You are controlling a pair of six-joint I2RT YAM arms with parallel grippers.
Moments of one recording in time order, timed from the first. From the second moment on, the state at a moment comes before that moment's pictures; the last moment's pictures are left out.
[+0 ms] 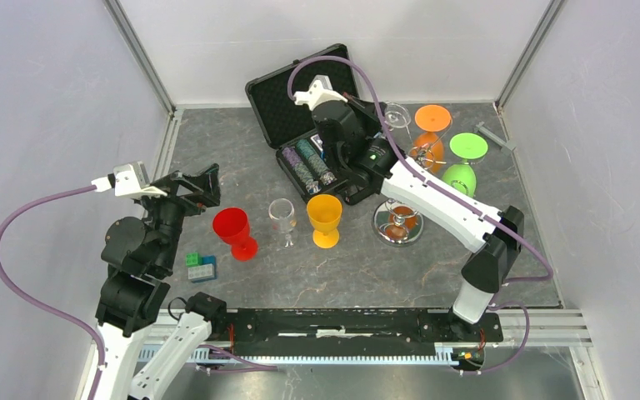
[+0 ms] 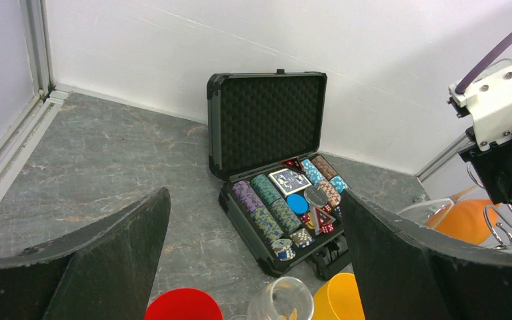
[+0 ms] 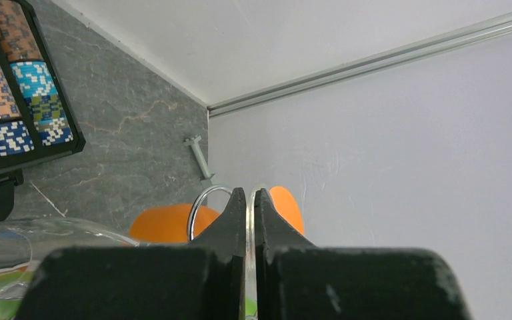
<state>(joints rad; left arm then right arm) -0.36 0.47 0.99 -0.42 -0.31 -0.36 0.90 1.74 1.79 -0.37 1.24 -0.78</state>
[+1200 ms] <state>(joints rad) -0.36 0.48 0.97 -0.41 -0.29 -0.36 0.84 1.72 1.77 -0.42 1.18 -0.73</state>
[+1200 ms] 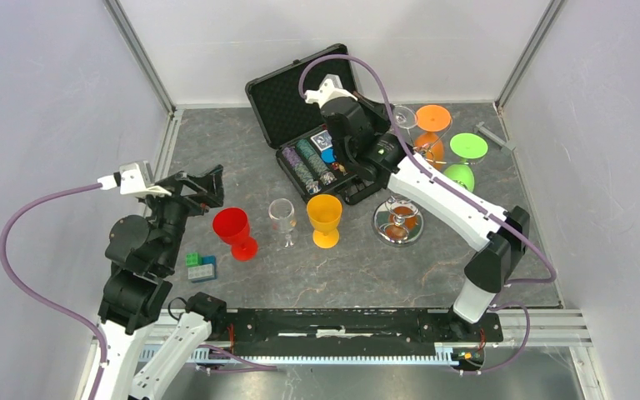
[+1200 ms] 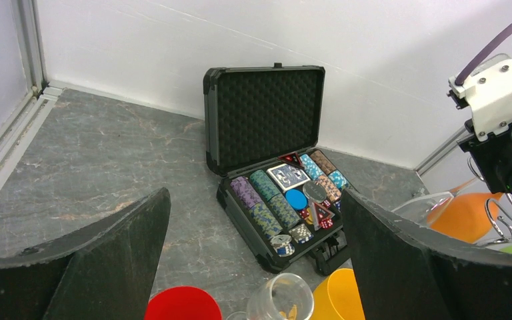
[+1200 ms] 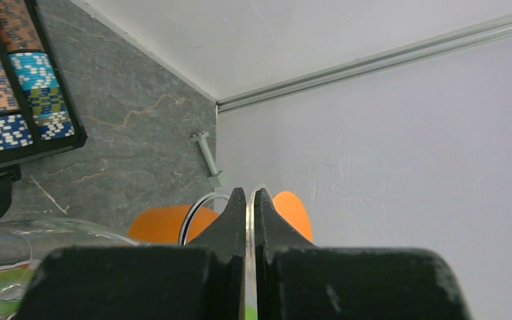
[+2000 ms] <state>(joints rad) -0.36 0.48 0.96 -0.39 -0.28 -0.36 0.96 1.70 1.88 -0.58 1.09 -0.59</state>
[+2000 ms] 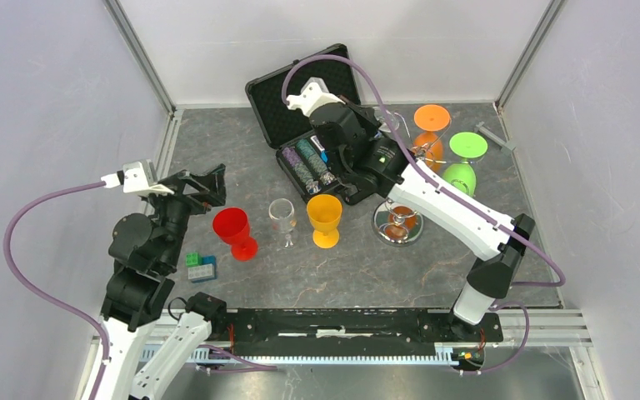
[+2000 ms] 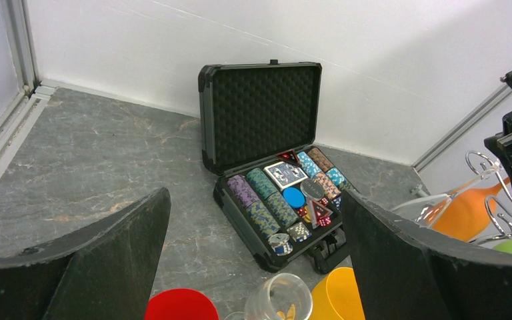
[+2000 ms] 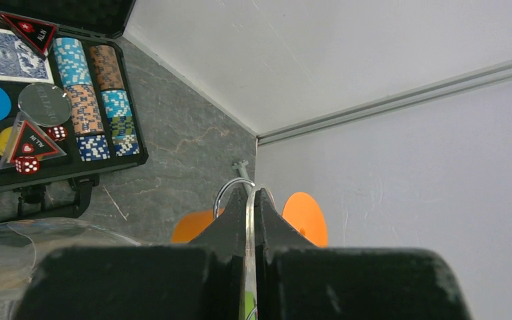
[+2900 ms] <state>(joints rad) -0.36 0.79 0.95 -0.10 0.44 -0.36 1.18 1.63 1.75 -0.17 0.73 -0.87</state>
